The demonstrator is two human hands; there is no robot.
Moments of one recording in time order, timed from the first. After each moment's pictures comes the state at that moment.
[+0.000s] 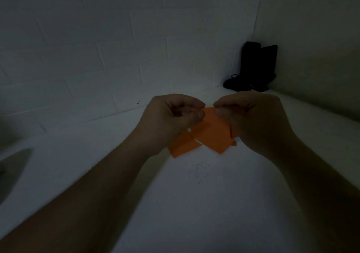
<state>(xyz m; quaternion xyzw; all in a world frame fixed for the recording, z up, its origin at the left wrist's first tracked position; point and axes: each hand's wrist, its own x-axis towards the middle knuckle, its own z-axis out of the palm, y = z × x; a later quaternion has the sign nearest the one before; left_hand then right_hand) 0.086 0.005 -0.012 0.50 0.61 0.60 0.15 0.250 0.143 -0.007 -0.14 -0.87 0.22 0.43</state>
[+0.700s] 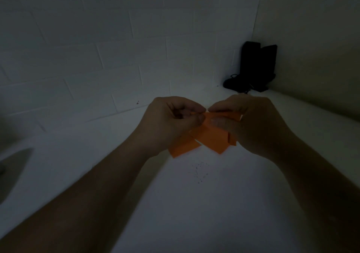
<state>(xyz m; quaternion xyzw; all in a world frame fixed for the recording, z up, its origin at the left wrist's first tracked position) 0.087 0.004 -0.013 0.51 0.62 0.57 0.15 0.253 0.137 -0.001 -0.14 -0.91 0.18 0.34</state>
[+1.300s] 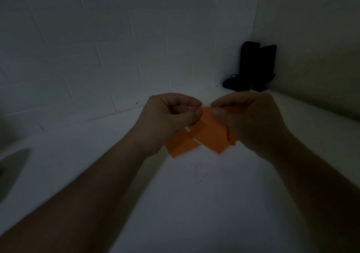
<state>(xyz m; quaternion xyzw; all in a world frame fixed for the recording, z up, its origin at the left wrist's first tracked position) 0.087 0.007 -0.010 0.46 0.60 0.63 0.20 0.244 0.137 -0.009 -0.18 -0.81 0.37 0.42</state>
